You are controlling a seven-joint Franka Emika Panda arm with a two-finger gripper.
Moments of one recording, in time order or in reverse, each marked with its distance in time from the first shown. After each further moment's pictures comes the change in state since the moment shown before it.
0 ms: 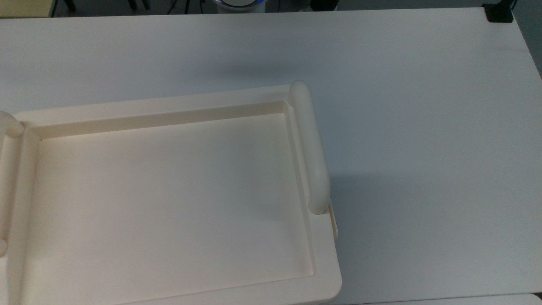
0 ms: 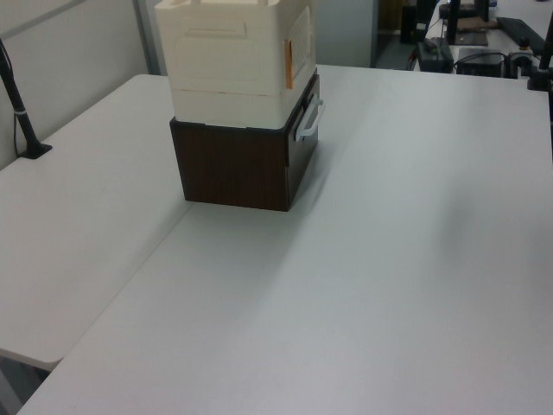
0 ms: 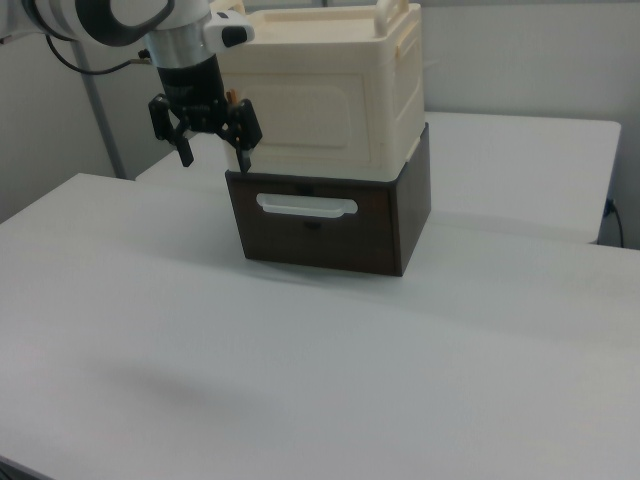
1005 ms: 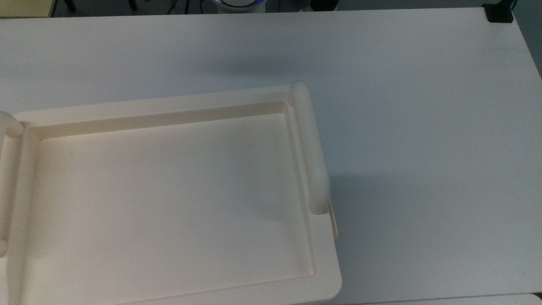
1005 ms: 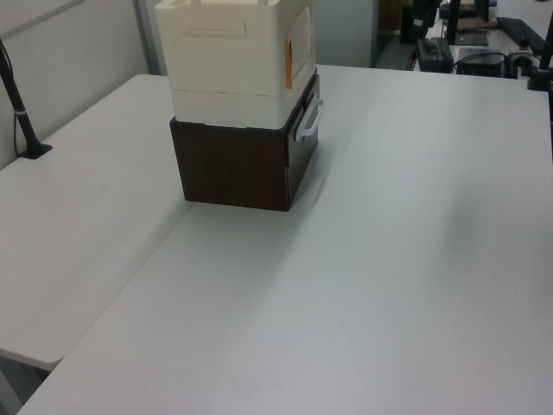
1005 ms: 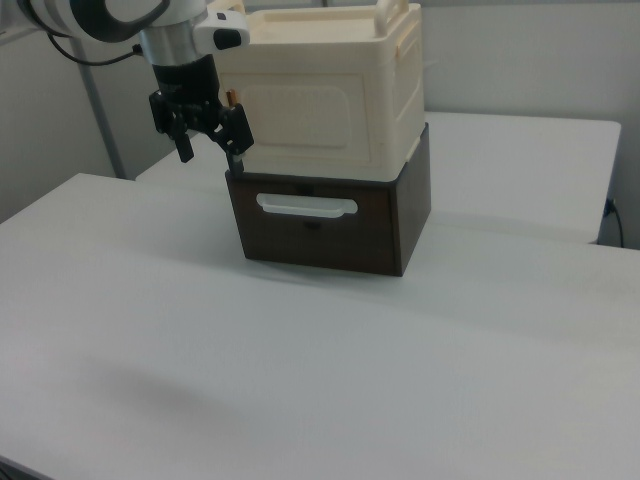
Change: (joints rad) arm -0.001 -0.013 0.000 0.000 0.000 -0.026 0.224
